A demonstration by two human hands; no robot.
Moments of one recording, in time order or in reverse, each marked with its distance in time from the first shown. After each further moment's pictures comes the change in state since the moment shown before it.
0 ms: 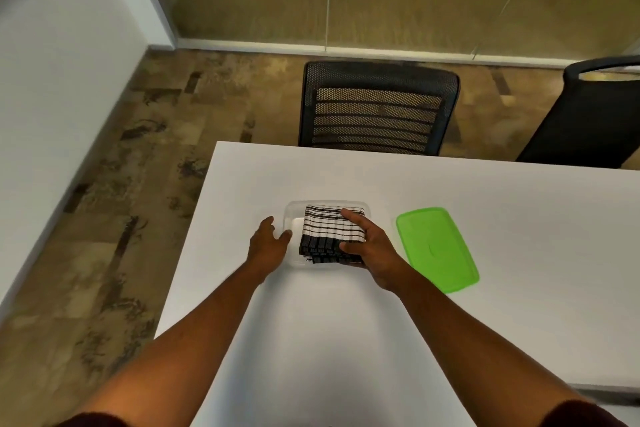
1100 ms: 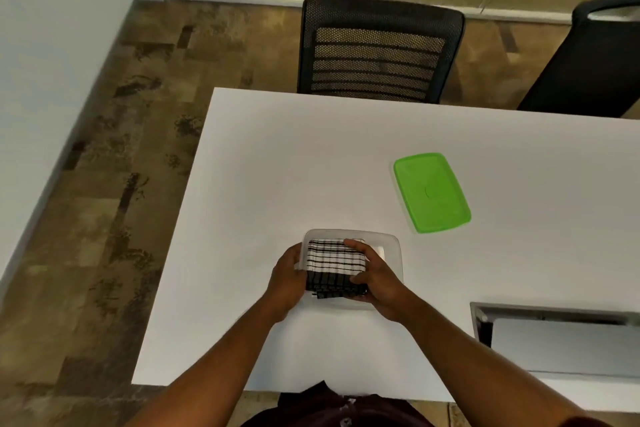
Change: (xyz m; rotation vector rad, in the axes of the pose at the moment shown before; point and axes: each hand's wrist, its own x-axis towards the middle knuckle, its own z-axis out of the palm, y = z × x) left_hand -0.138 -0.106 0.058 -0.182 -0.244 -0.049; right_hand -0.116 0.132 -0.011 0.032 -0.020 0.285
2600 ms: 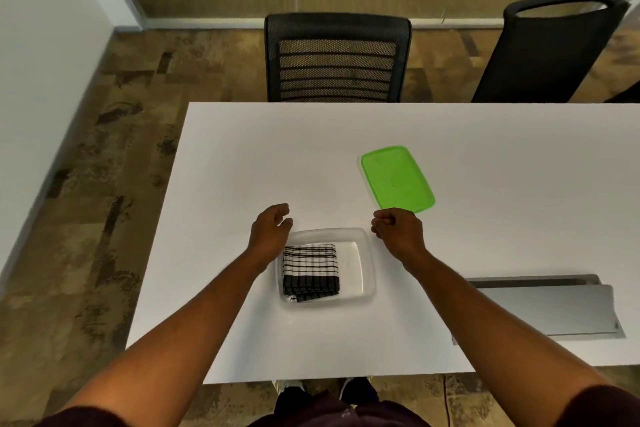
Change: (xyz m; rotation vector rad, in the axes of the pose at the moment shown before) left_hand 0.008 0.062 0.008 0.174 0.158 0.184; right_hand -0.034 -0.051 -0.075 -0.405 0.627 -0.349
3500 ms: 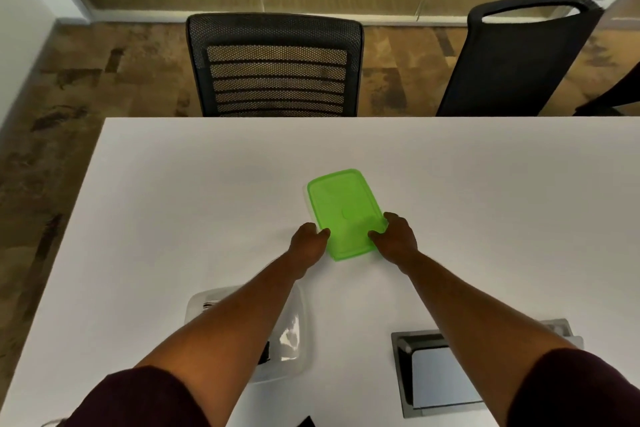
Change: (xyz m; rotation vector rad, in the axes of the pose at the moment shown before) left_hand 0.103 0.078 0.220 0.105 -0.205 -0.207; right_hand 0.167 0.045 -0.091 -0.468 -0.072 0.106
